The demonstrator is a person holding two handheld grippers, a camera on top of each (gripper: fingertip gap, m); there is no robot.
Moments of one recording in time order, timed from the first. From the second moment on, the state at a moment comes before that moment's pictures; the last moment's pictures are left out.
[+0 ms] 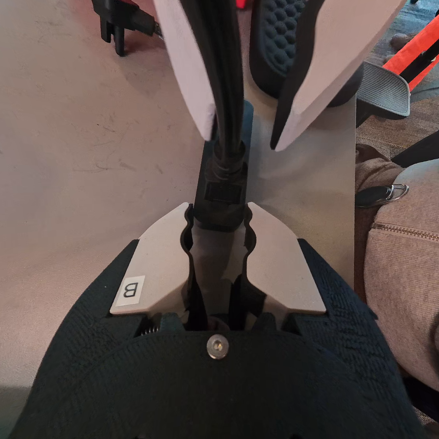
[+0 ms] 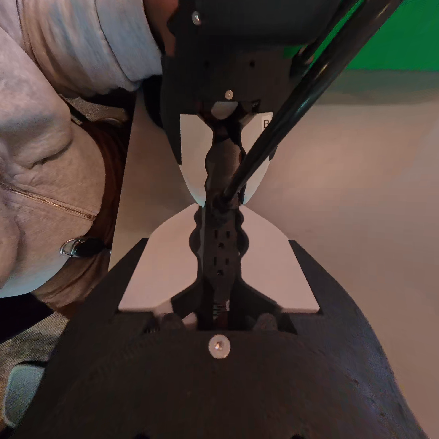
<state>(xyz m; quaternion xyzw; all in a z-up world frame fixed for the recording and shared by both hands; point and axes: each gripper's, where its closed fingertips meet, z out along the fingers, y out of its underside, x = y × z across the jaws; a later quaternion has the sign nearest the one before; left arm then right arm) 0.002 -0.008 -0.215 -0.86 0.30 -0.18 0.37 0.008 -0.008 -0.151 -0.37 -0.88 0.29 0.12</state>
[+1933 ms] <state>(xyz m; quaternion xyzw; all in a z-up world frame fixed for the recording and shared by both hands) -0.001 -0.010 -0.178 -0.81 0.29 -0.20 0.48 0.001 -0.010 -0.166 -0.41 -0.91 0.07 0.04</state>
